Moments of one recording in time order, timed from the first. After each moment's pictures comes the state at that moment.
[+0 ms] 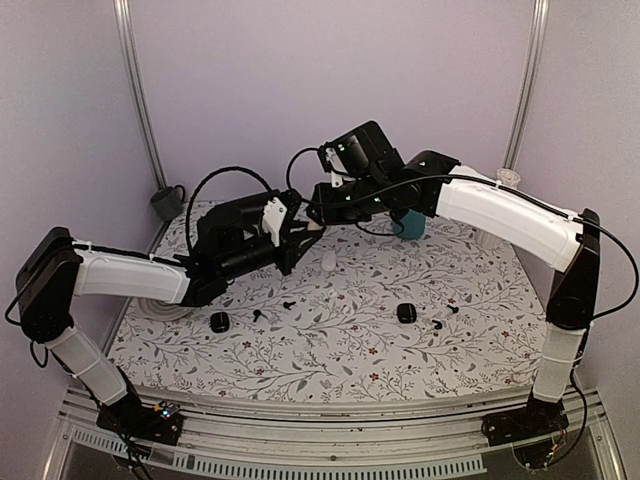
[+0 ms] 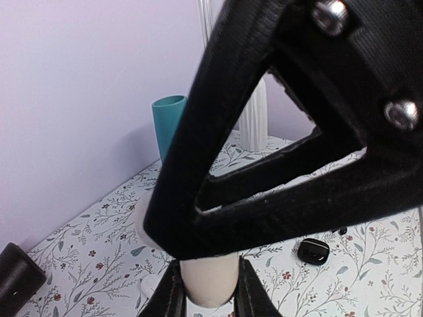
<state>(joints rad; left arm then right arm) -0.78 1.60 0.86 0.68 0.14 0.12 0.94 1.91 1.95 -0.67 0.13 0.51</state>
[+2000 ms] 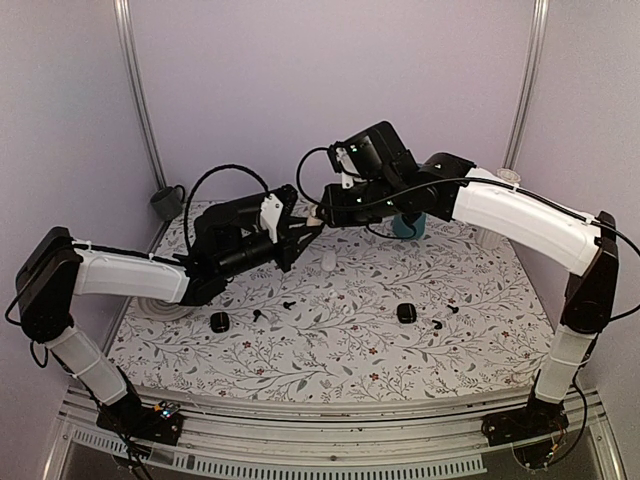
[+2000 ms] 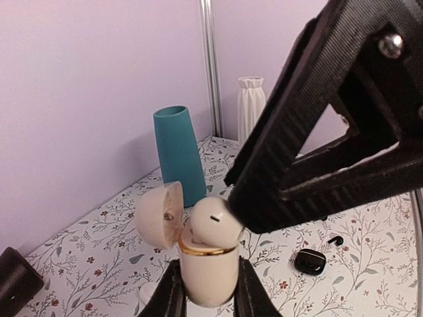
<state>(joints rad) -0.76 1.60 0.86 0.72 0.17 0.09 0.95 1.82 1.85 -0.65 0.16 0.51</state>
